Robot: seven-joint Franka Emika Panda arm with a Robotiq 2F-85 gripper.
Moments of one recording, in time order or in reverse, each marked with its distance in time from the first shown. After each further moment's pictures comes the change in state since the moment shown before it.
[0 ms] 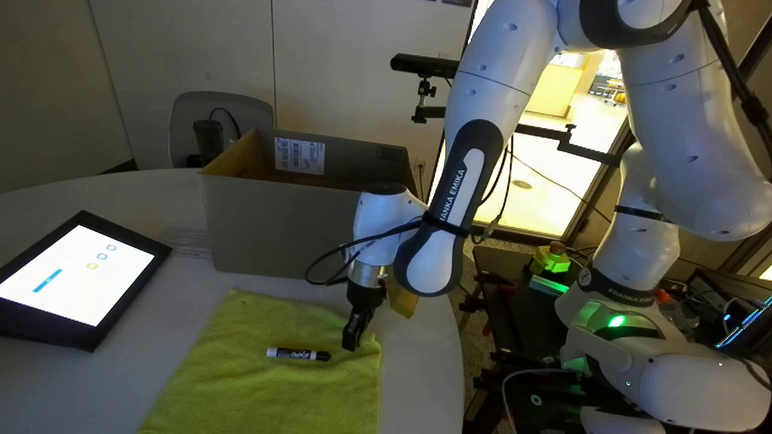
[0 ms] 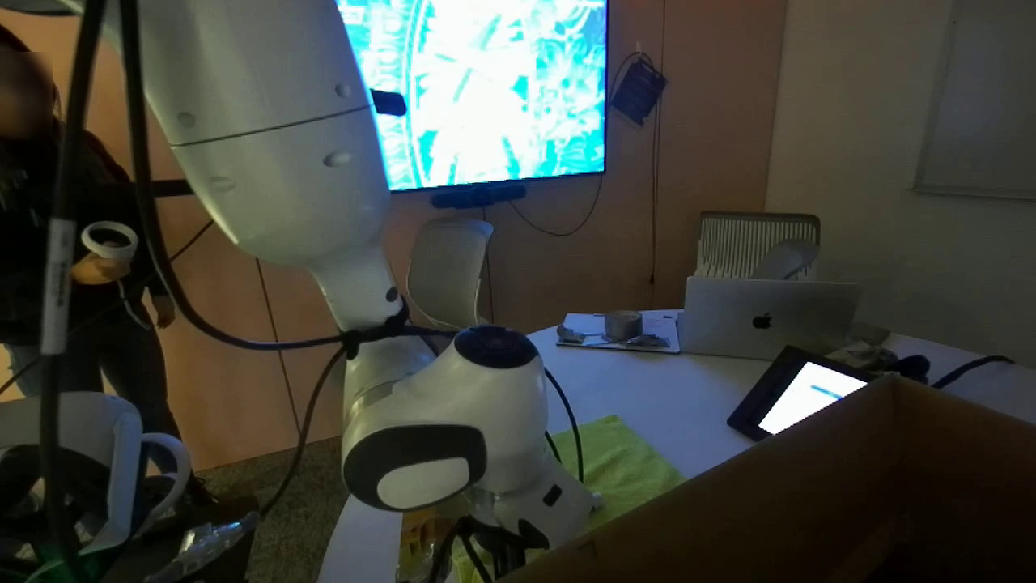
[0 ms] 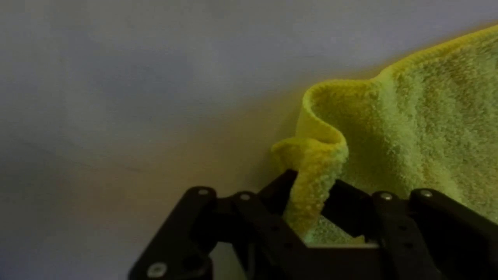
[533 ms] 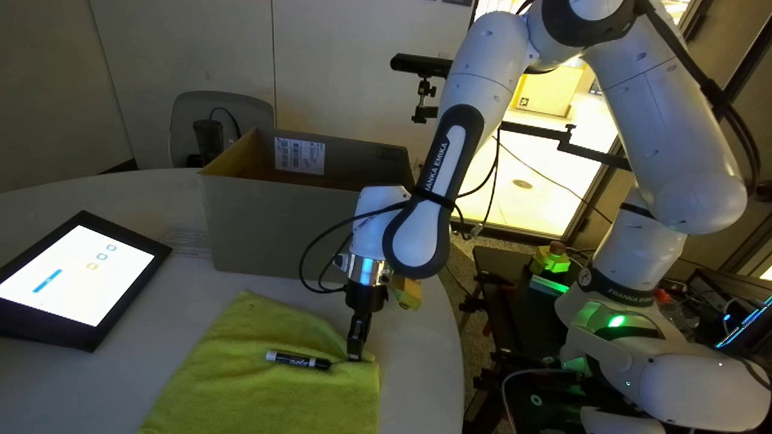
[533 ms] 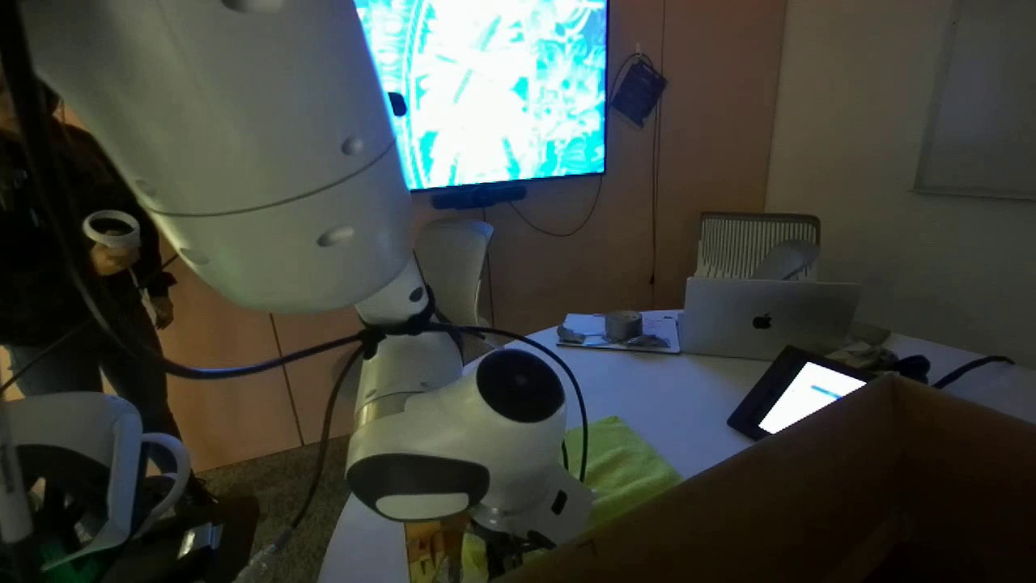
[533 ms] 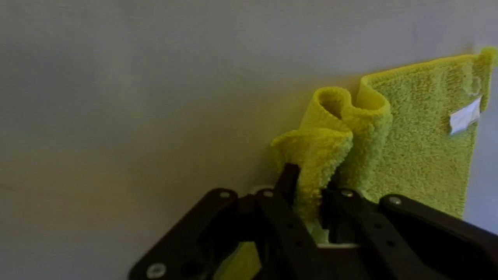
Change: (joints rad) arm -0.416 0.112 0.380 0.015 0.046 -0.038 -0.333
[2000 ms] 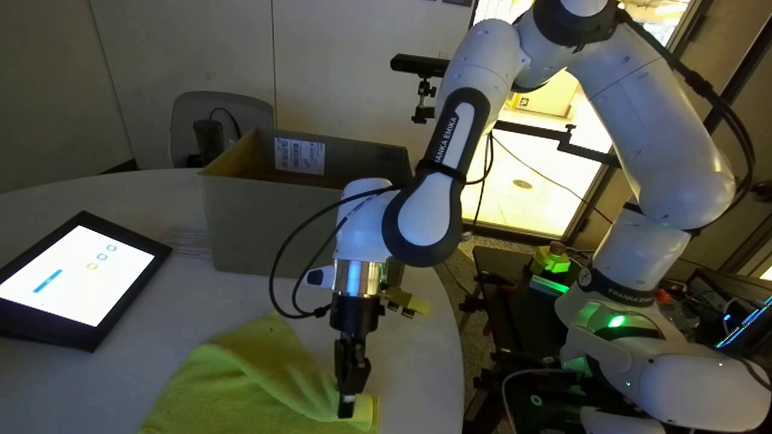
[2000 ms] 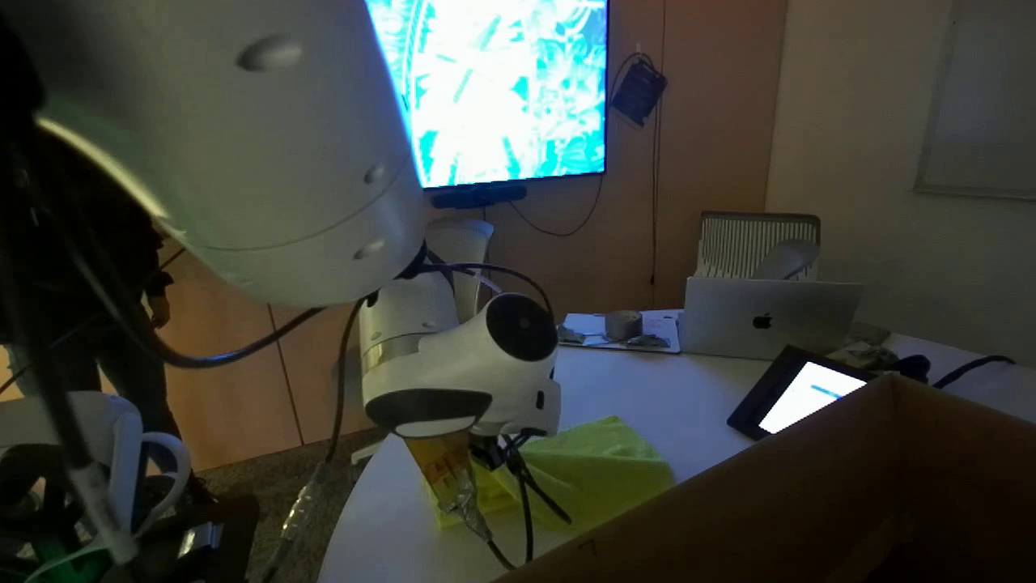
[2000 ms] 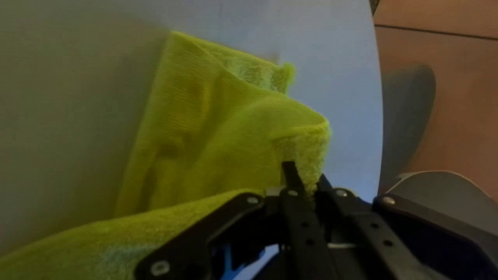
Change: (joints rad) arm -0.178 0.125 0.327 0.047 -0.089 -0.113 -0.258
